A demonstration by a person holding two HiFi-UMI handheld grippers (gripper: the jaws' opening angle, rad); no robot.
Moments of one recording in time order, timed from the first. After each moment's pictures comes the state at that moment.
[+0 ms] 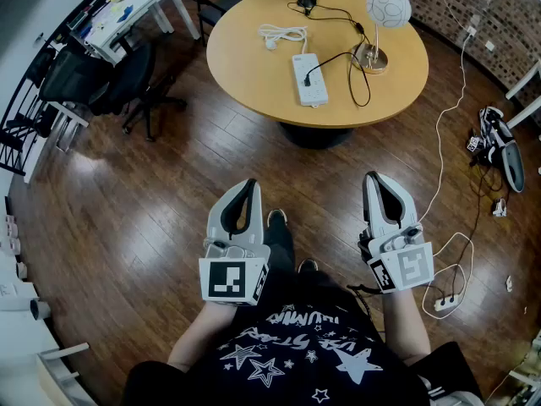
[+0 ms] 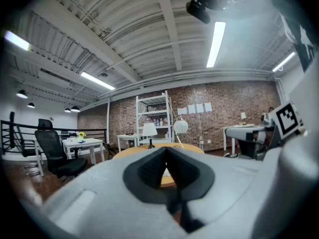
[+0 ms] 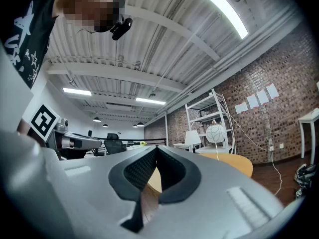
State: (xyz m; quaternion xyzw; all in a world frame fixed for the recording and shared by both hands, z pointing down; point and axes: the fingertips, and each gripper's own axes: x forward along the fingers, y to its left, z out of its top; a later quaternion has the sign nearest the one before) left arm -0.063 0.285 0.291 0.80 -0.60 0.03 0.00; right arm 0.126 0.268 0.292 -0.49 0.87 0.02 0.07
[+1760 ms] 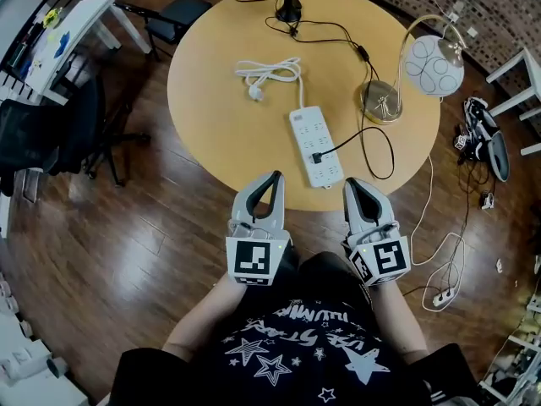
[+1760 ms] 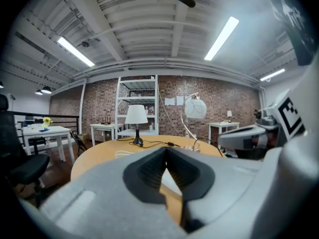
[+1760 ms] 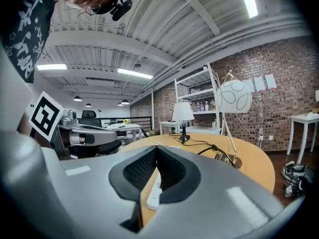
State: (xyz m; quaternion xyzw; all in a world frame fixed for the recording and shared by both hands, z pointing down) left arm -0.087 -0.027 0.388 0.87 -0.49 0.06 0.04; right arm 0.044 -0.001 0.391 -0.55 0.83 -0.06 -0.04
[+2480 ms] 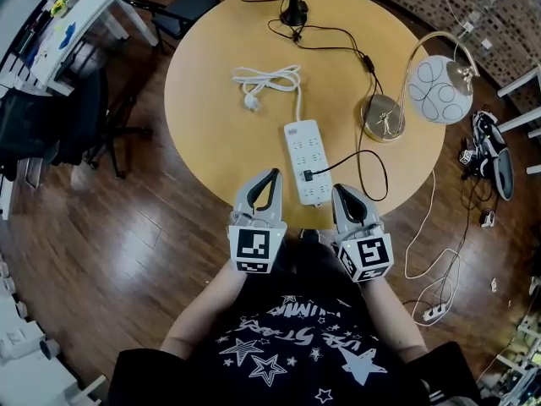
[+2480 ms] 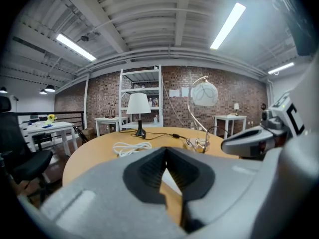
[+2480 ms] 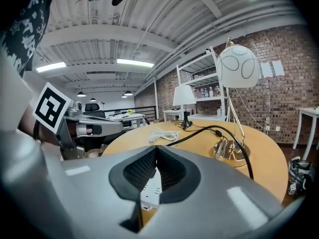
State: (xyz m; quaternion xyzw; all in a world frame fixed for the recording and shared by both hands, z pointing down) left arm -0.062 -0.076 0.440 0.85 -0.51 0.10 0.06; right arm 0.062 -0.042 0.460 -0.52 0.84 -0.11 -0.10
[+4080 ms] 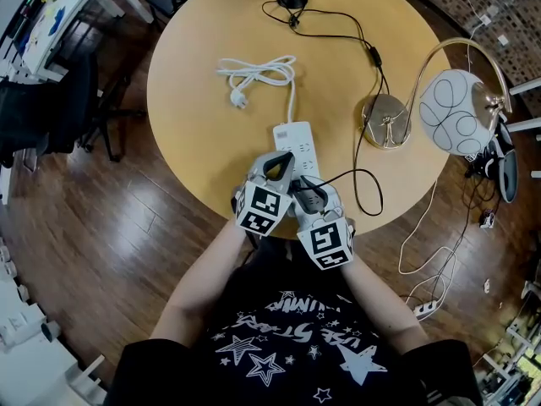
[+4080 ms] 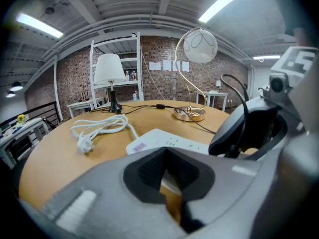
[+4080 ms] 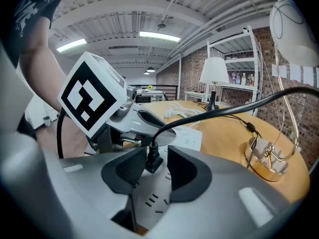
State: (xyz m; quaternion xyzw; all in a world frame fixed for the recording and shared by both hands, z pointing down) left arm 0.000 -0.142 0.565 0.88 -0.39 0.26 0.10; right arm -0.002 -0.080 0.538 -0.38 0.88 -0.09 -0.26
